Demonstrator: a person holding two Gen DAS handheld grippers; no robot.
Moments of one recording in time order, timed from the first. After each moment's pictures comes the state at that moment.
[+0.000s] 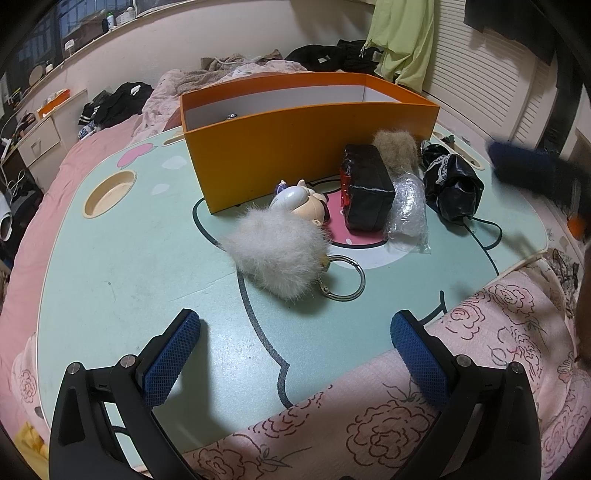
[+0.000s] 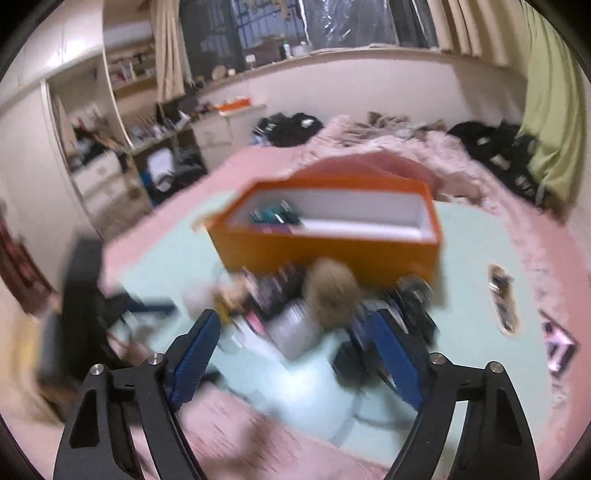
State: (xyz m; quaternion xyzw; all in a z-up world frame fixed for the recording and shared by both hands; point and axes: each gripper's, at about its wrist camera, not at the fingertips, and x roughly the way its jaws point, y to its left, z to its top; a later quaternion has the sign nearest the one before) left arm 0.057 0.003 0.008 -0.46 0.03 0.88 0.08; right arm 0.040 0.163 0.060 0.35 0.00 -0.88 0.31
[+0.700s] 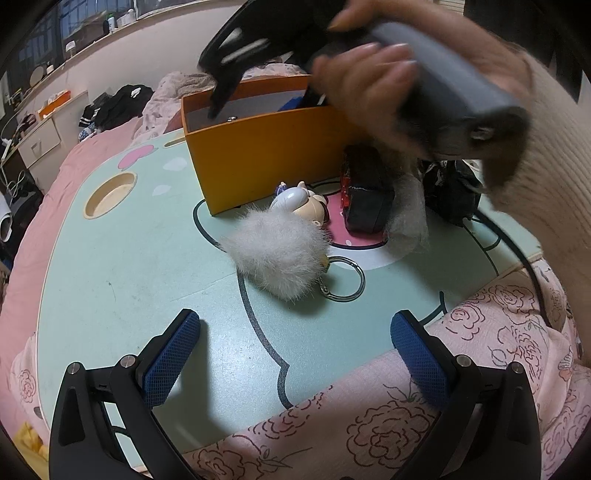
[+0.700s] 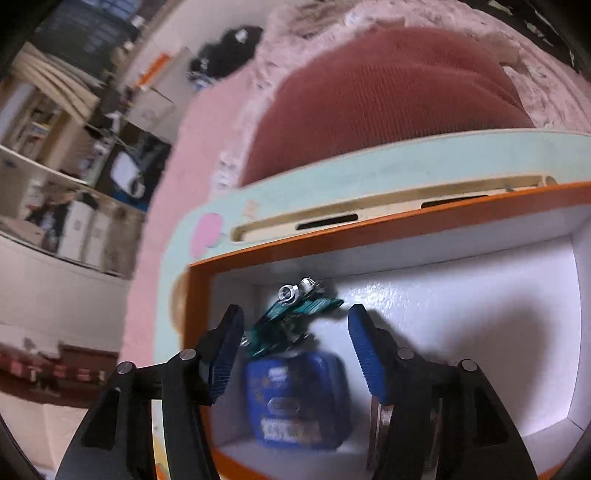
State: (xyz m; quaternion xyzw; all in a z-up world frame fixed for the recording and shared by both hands) left arm 0.063 0.006 0.005 -0.45 0.03 0.89 0.08; right arm -0.186 0.042 0.005 0.59 -0.14 -0.76 0.24
